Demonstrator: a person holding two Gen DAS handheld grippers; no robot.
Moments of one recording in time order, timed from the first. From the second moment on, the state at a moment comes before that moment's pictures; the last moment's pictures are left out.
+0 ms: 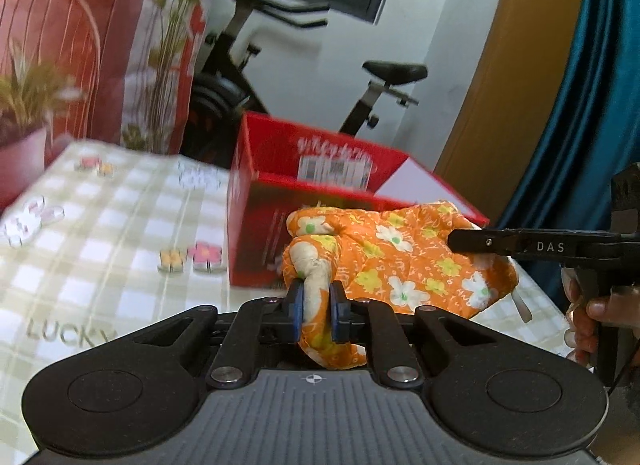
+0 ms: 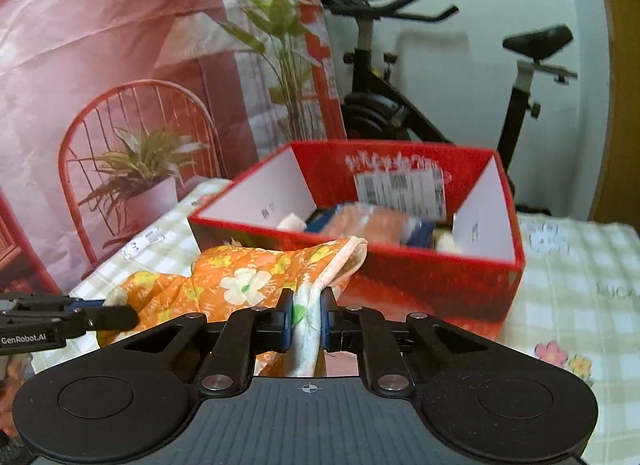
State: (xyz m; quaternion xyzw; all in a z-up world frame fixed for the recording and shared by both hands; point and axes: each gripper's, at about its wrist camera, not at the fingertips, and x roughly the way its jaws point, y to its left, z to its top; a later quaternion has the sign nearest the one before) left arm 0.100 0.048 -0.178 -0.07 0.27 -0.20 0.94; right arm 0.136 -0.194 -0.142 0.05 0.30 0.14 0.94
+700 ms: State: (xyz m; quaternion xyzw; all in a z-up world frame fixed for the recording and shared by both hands) left arm 0.143 0.027 -0.123 -0.03 0.22 -0.22 0.95; right arm 0.171 -0.222 -0.099 0.06 0.25 0.15 0.96
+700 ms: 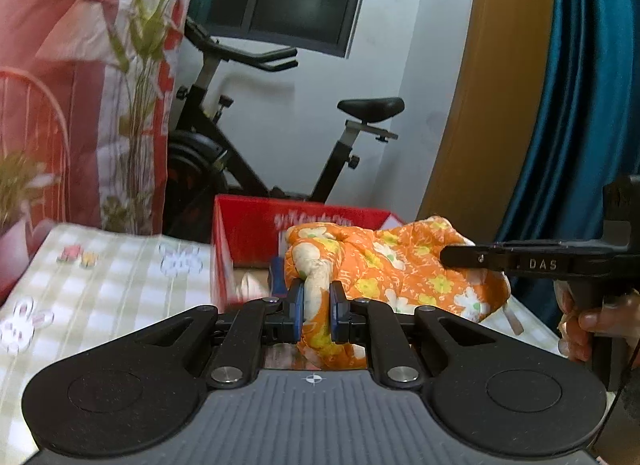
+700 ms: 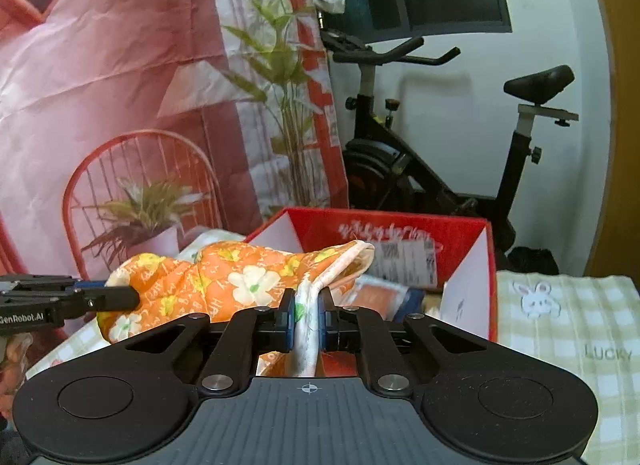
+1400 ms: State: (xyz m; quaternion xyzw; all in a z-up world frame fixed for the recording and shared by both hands) left arm 0.303 -0.018 -0.135 0.02 0.30 -0.19 0.93; right arm 0.344 -0.232 -0.136 -0.03 0.34 0.09 0.93
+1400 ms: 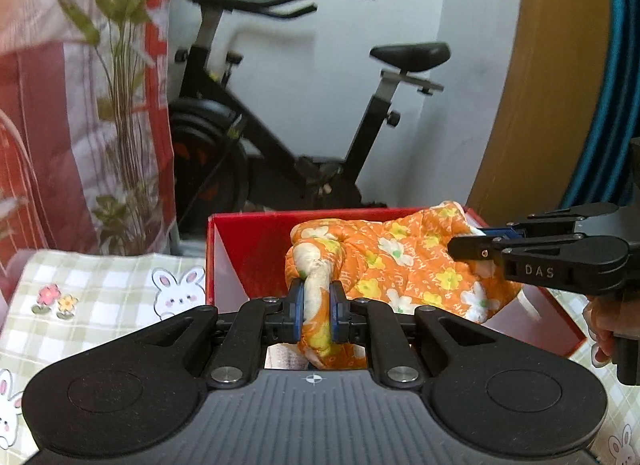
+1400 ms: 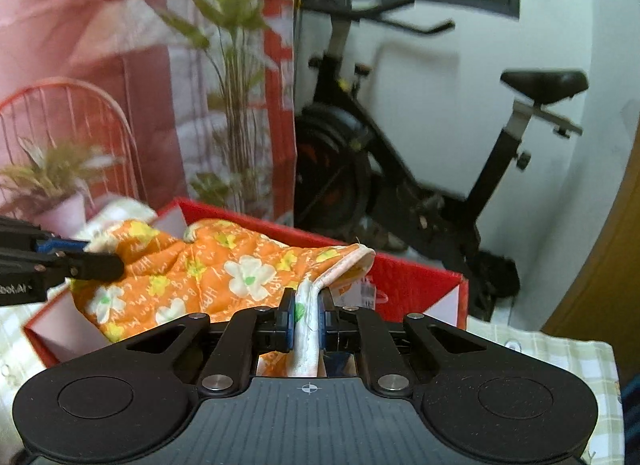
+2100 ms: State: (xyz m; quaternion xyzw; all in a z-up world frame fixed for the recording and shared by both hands) left arm 0.323 -0.017 -0.137 0.05 0.34 -0.17 0.93; right arm 0.364 -0.220 -0.149 -0.06 0.41 0.05 0.91
